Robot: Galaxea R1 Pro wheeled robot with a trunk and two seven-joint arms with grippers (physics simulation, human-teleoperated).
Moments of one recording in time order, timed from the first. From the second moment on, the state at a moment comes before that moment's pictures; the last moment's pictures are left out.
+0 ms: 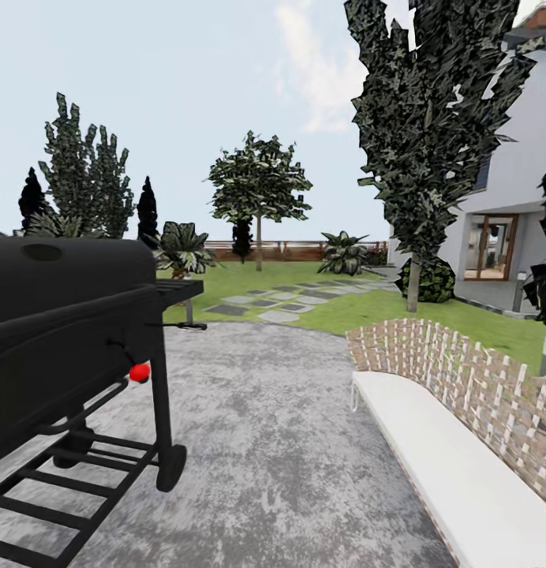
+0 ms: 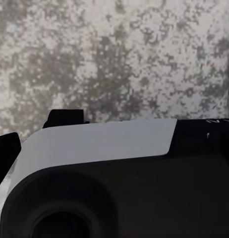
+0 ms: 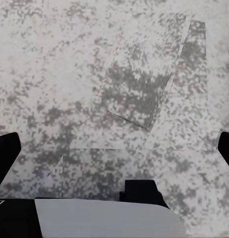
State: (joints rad) left arm 0.01 0.00 0.01 -0.11 0.04 -0.01 -0.11; right arm -0.07 0.02 -0.01 0.00 0.00 -0.28 0.01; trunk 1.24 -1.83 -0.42
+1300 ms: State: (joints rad) left arm 0.01 0.00 0.01 -0.11 0.04 -0.01 -0.11; right arm -0.07 0.02 -0.01 0.00 0.00 -0.28 0.00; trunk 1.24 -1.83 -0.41
